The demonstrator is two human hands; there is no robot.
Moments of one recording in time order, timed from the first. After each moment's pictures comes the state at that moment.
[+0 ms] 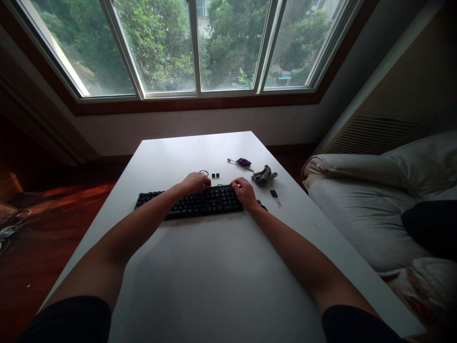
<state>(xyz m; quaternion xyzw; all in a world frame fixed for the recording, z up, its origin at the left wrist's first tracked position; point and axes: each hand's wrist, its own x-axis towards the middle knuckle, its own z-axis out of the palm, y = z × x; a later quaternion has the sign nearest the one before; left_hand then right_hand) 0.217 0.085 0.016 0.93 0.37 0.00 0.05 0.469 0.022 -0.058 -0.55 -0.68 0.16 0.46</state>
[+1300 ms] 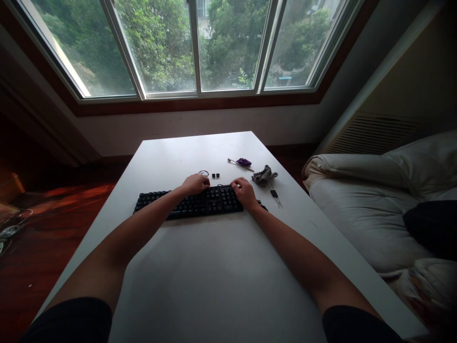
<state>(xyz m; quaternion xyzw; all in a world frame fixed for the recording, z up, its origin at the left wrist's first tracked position) 0.214 0.089 0.001 0.88 0.46 0.04 0.12 0.470 0.026 -0.064 -0.53 -0.68 0.14 0.48</state>
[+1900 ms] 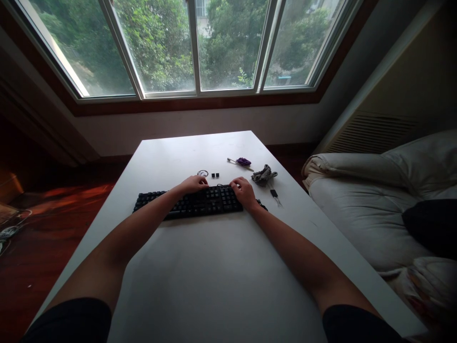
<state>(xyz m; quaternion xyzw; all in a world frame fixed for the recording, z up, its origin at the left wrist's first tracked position) 0.206 0.102 -0.017 0.84 0.48 0.05 0.24 0.469 0.026 -0.064 -0.53 -0.69 0.14 0.48</state>
